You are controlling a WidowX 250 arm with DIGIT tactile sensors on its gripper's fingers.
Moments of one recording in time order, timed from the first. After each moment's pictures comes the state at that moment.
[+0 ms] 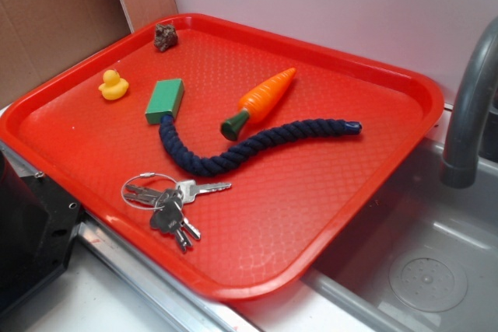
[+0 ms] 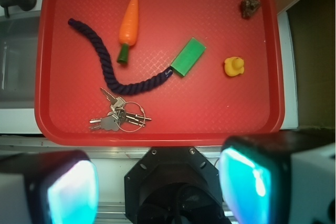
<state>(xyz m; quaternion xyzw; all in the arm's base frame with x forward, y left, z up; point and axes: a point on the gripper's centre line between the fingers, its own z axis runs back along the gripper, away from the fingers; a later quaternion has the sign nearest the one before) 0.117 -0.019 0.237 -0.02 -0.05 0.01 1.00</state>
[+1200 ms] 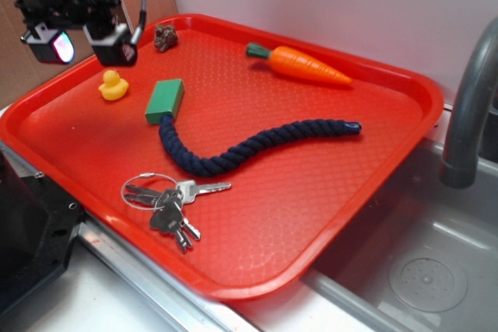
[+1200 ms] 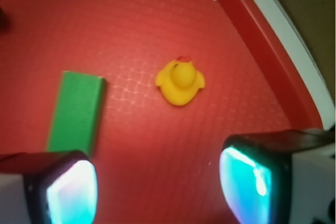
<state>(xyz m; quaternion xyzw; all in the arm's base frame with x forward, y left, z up) 0.179 0.075 0.079 0.01 -0.06 0.24 0.97</state>
